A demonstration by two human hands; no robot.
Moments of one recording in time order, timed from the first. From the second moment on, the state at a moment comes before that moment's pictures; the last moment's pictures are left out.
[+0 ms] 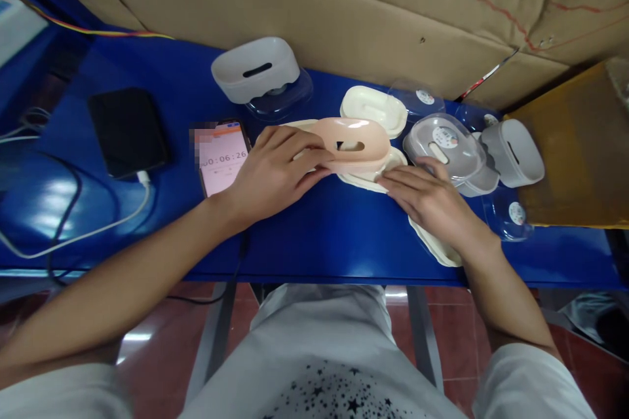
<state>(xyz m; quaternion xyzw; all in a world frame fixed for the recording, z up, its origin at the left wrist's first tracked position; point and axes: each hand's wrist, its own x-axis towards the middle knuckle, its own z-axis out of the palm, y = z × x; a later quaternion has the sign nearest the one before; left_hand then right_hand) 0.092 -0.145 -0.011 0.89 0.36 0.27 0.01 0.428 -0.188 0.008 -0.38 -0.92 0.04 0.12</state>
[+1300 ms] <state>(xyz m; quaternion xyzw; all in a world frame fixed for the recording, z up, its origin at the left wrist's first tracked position) 0.096 -0.152 -0.015 0.93 0.31 0.18 0.08 0.427 -0.185 0.008 -0.43 -0.90 0.05 0.11</state>
